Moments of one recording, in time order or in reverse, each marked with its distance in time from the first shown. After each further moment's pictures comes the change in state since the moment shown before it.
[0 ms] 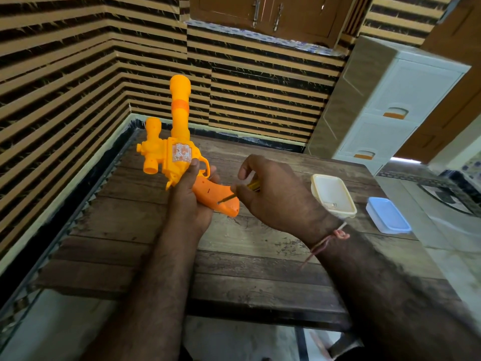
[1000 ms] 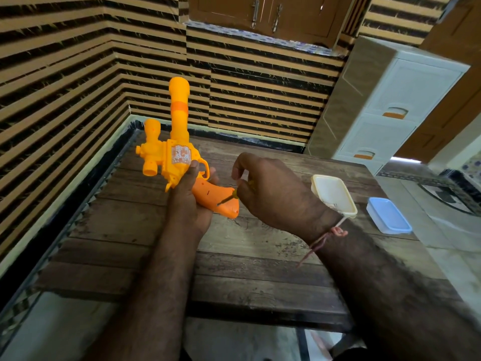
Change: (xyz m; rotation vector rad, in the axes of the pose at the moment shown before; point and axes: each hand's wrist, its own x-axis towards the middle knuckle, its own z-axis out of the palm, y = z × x) left_hand 0.008 -0.004 -0.007 -0.014 -0.010 0.013; right_hand 0.004 -0.006 -0.005 -0.095 -0.029 -0.116
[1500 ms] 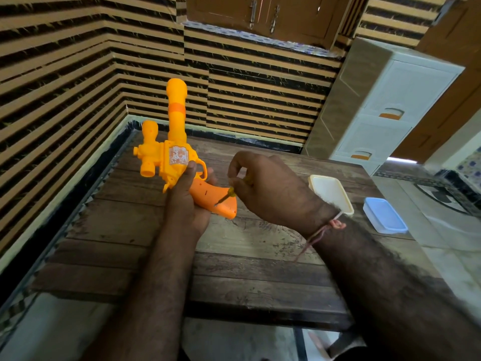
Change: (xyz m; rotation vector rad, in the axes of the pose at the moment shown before) left_hand 0.008 -0.004 -0.007 -0.020 -0.002 -0.024; right_hand 0.005 -0.001 -0.005 0.028 -0.013 0.019
